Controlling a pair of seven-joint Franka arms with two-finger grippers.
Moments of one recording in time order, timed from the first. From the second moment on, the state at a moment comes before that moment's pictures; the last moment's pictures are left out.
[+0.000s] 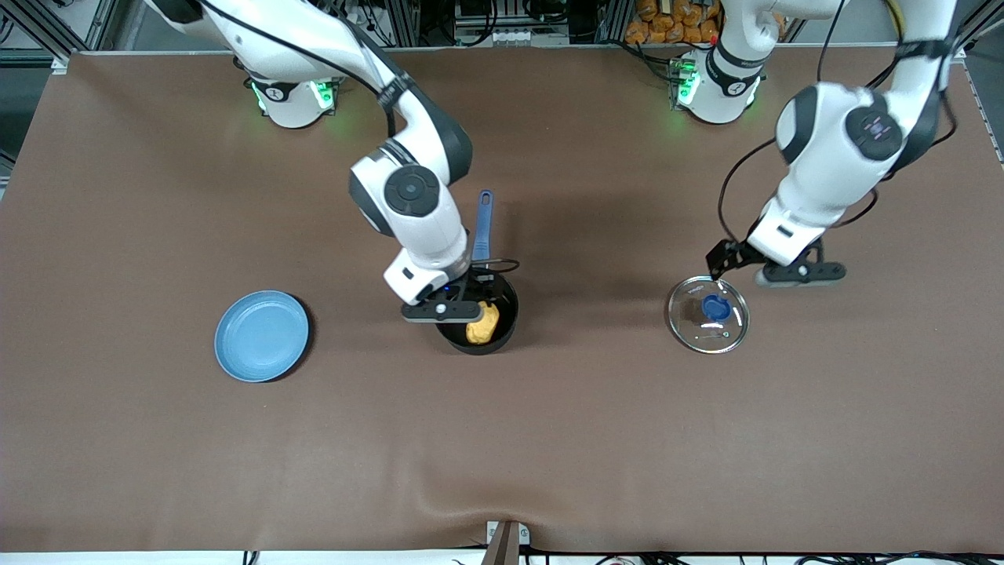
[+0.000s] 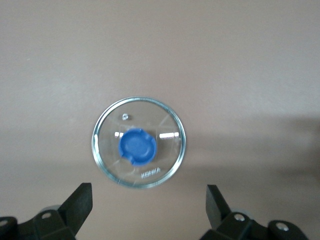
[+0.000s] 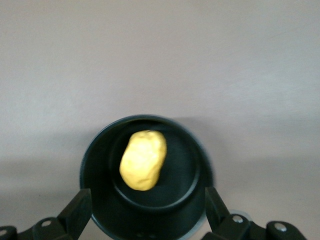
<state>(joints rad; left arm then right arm) -0.33 -0.05 0.13 -2.23 -0.05 2.32 -0.23 0.53 0.55 0.13 -1.51 -0.08 2.18 0.73</state>
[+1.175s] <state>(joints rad) -0.31 -0.16 0.12 -1.84 0.03 1.70 -0.23 0.07 0.20 0.12 -1.51 -0.03 1.73 0.20</state>
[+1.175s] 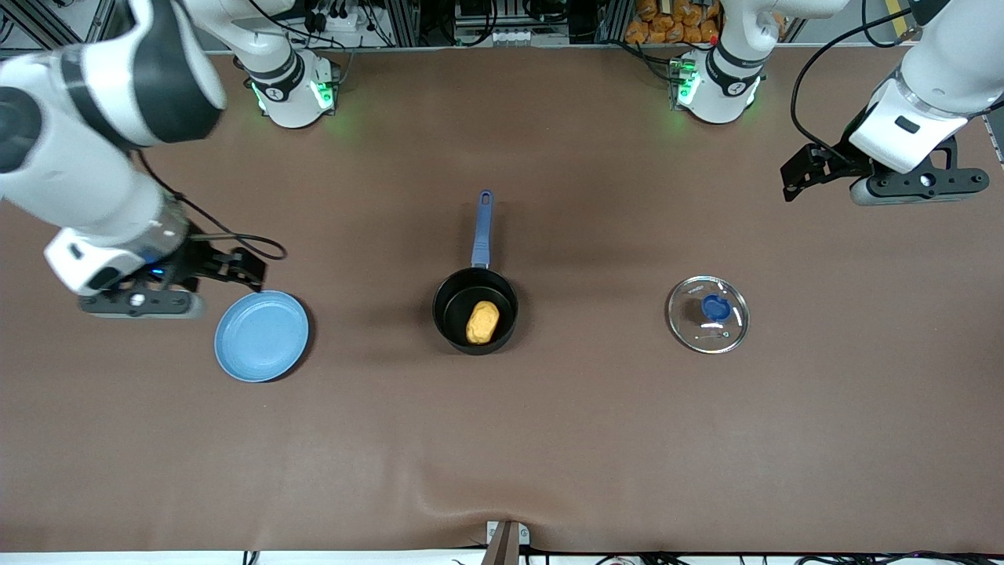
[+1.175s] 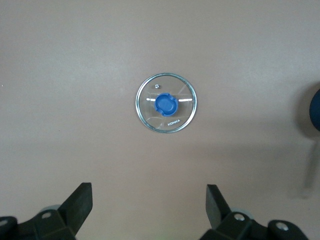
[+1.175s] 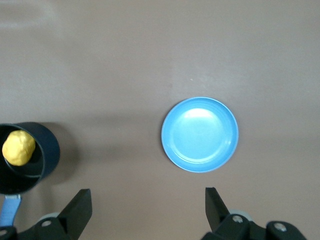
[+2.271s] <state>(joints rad) -0.23 -0.16 0.15 -1.74 0.03 1.66 -0.23 -0.18 -0.03 0.13 -1.63 0.02 1.57 -0.11</state>
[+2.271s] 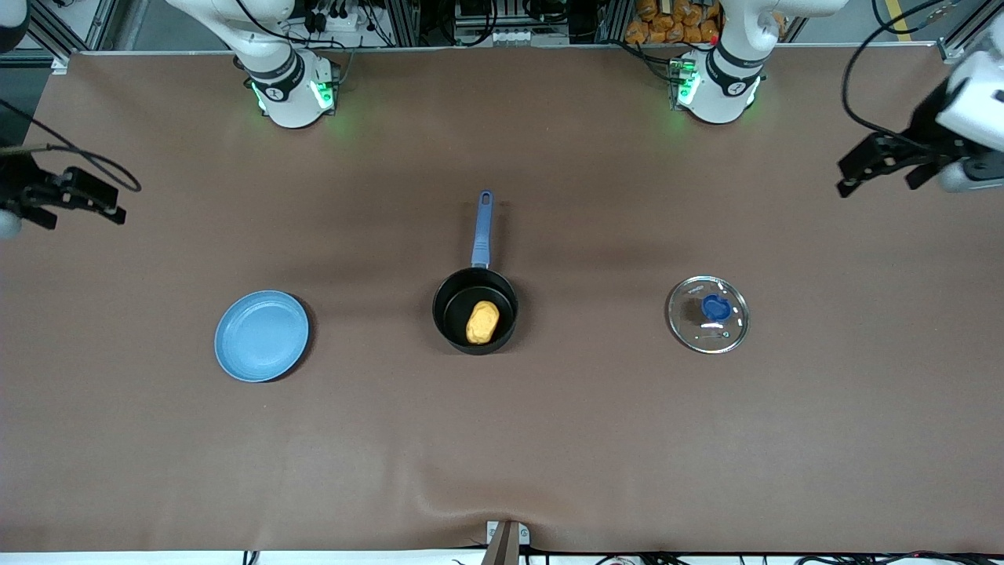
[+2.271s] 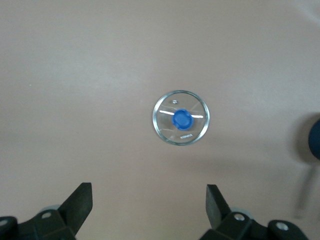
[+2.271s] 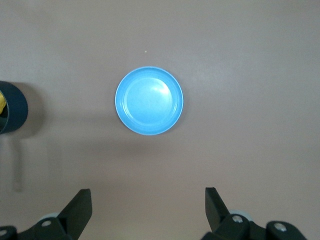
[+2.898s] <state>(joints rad) -0.12 -0.16 0.15 -1.74 -0.01 1.67 -0.17 -0.18 -0.10 0.13 -1.70 0.02 1.59 -0.11</state>
